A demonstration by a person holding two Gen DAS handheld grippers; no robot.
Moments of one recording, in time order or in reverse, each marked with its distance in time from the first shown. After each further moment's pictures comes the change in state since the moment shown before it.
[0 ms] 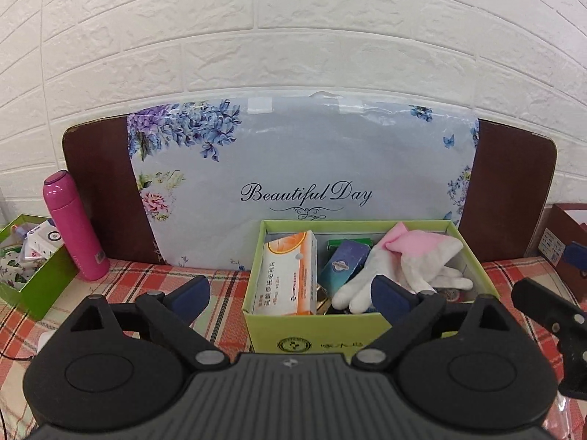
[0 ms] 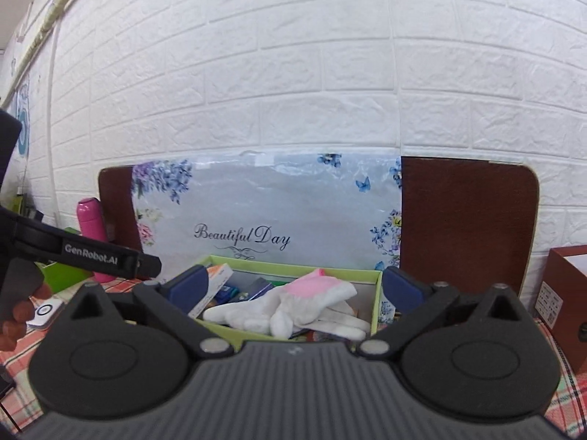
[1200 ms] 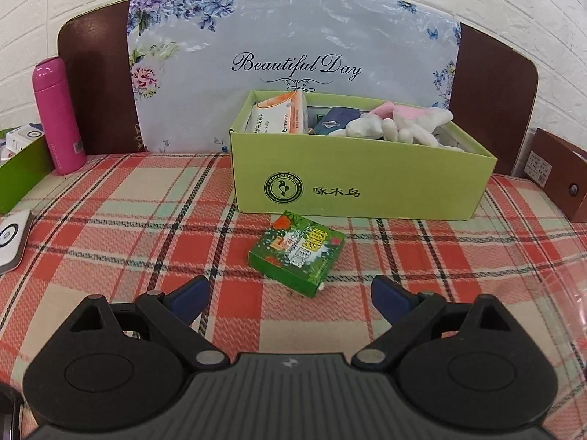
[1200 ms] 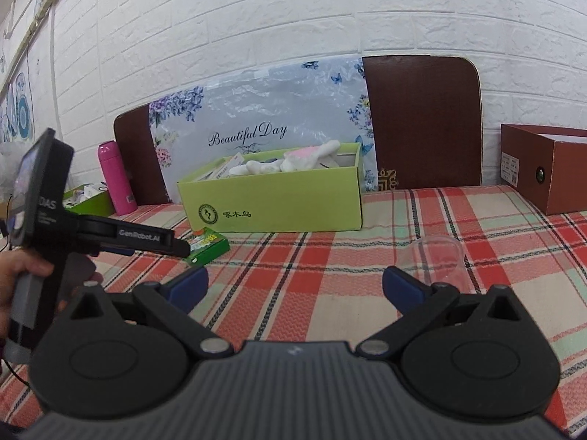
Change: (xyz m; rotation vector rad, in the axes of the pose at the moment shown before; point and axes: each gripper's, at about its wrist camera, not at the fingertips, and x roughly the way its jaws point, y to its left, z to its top) left arm 0.025 0.015 -0.123 -0.028 0.119 -0.090; right arm -0.113 0.014 -0.121 0.116 0.140 -0.026
